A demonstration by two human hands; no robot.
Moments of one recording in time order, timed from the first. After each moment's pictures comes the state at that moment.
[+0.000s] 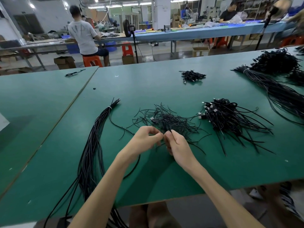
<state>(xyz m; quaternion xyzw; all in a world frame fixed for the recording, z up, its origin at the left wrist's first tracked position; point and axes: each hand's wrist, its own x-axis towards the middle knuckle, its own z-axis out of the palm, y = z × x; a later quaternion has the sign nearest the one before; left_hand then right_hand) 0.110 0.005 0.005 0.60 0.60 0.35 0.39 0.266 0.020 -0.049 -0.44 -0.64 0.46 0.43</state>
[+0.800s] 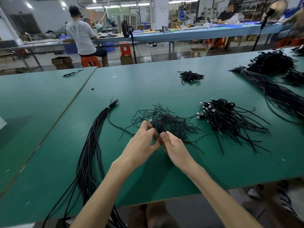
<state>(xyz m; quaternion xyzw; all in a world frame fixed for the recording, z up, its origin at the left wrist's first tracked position) 0.107 -0.009 -0.004 0.75 0.60 0.25 0.10 0.265 0.009 -0.038 -0.42 -0.69 0.43 0.40</state>
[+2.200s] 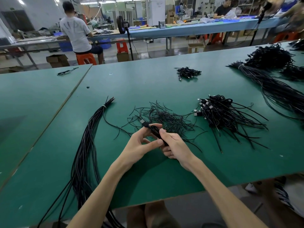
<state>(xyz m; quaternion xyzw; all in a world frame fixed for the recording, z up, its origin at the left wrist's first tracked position) 0.104 -0.007 -0.025 0.64 0.44 0.47 0.43 0.277 0.013 -0.030 -0.37 -0.58 0.63 0.37</state>
